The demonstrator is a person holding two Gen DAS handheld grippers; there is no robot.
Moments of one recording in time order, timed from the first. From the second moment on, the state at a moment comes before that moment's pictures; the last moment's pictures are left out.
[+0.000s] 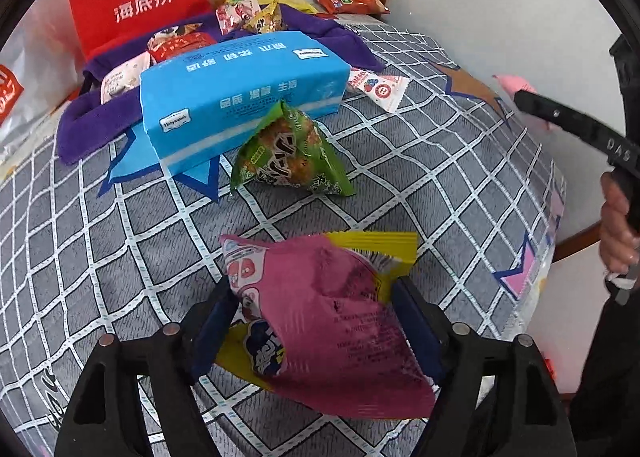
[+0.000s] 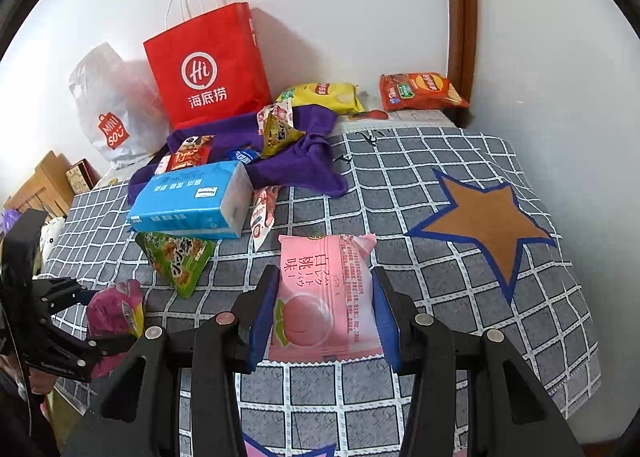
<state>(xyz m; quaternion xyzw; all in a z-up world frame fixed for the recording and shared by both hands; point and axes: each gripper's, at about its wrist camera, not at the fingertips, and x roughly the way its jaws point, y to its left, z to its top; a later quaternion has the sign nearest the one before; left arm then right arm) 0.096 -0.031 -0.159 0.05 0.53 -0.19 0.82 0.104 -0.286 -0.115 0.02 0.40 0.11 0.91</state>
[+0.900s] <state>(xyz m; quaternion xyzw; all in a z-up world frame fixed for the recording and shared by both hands) 0.099 0.029 -0.102 -0.01 0.48 -0.18 0.86 0.094 -0.192 -0.096 0.01 0.39 0.13 0.91</state>
